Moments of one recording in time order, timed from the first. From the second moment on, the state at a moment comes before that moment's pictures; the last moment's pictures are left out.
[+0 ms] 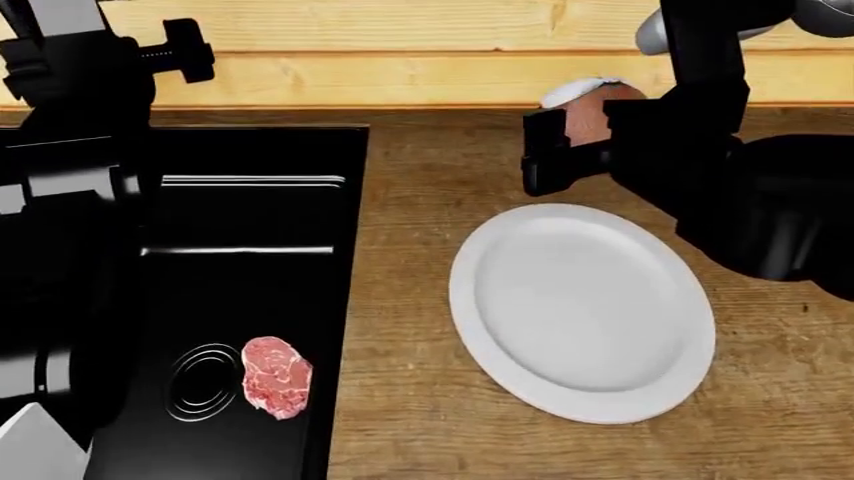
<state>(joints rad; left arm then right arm) -1.54 -0.23 -0.01 -1.31 0.00 -0.08 -0.14 1.65 0.86 -1.31 -0.11 1.70 0.46 0.55</state>
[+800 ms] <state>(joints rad) -1.54 -0.23 -0.01 -1.31 0.00 -0.04 -0.13 1.63 0.86 -1.31 -0.11 1.70 0.46 0.55</state>
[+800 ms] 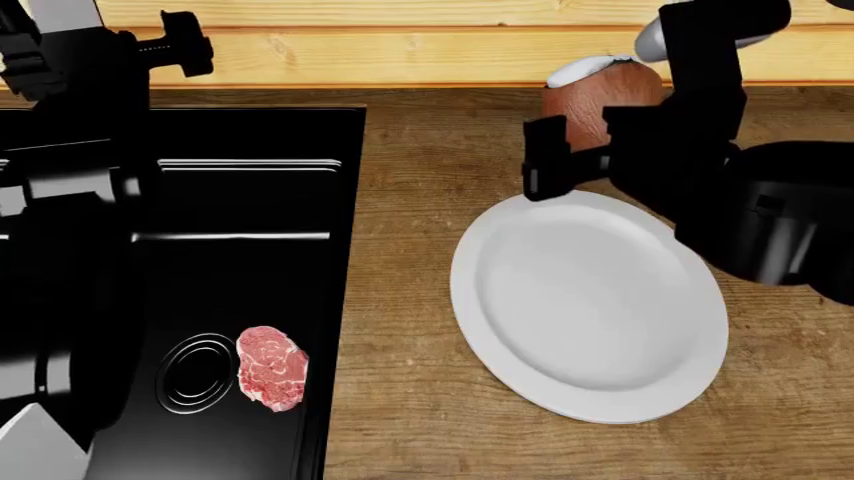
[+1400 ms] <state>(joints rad) -1.52 -0.23 -0.04 -1.31 0.00 -0.01 -0.10 1.64 0.86 -1.30 -0.11 1.71 0.48 0.56</state>
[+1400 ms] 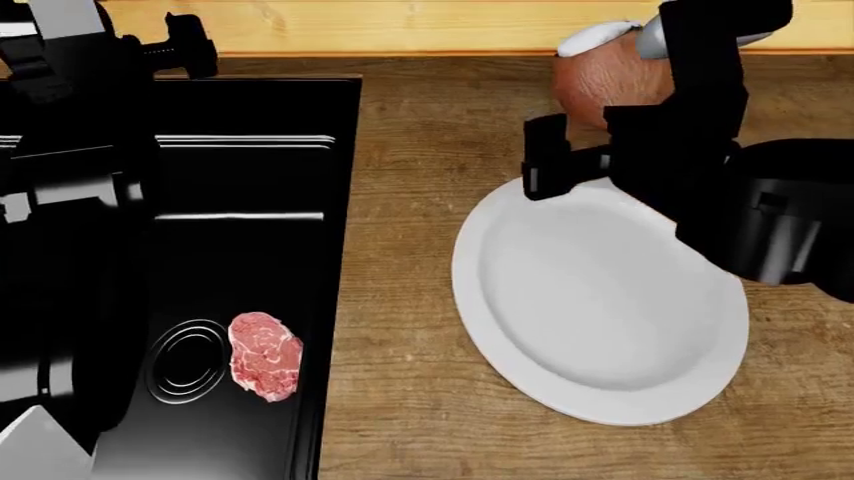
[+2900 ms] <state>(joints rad) -1.40 -0.19 0.06 -1.01 -0.02 -0.12 -0.31 1.60 0.89 -1.28 -0.14 1.71 0.47 0.57</state>
